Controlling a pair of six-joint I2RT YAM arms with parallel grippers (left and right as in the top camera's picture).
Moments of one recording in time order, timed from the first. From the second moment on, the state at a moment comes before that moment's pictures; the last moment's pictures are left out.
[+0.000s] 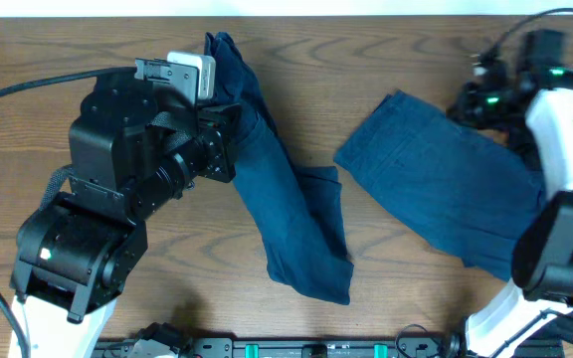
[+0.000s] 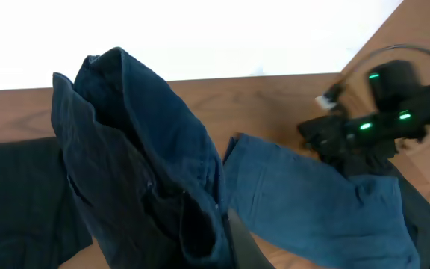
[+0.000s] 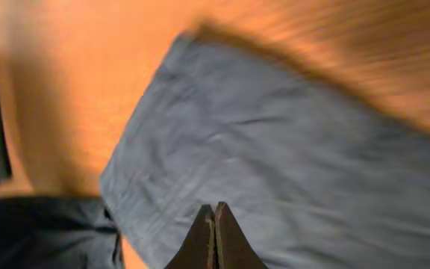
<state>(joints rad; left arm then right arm) -0.38 1.12 1.56 -0.90 0.18 -0.28 -0.16 1.90 1.55 -0.90 -0.43 0.06</state>
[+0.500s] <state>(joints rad) -0.38 1.12 1.56 -0.90 0.18 -0.28 0.05 2.12 1.47 -0.87 -0.27 0.05</state>
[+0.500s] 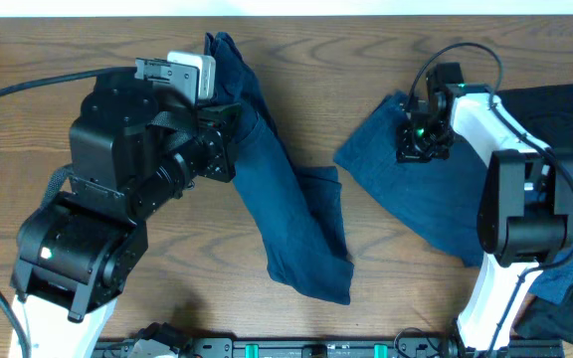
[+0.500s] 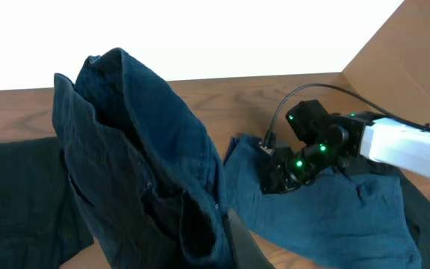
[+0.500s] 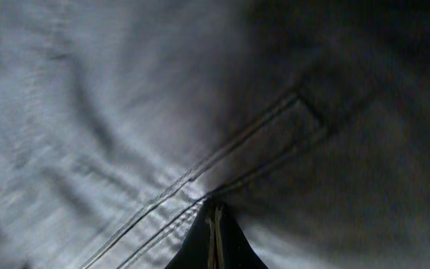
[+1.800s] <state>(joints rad) -0.38 1.22 1.56 -0.89 0.17 -0.28 -0.50 2.27 1.90 -0.85 0.01 0.01</state>
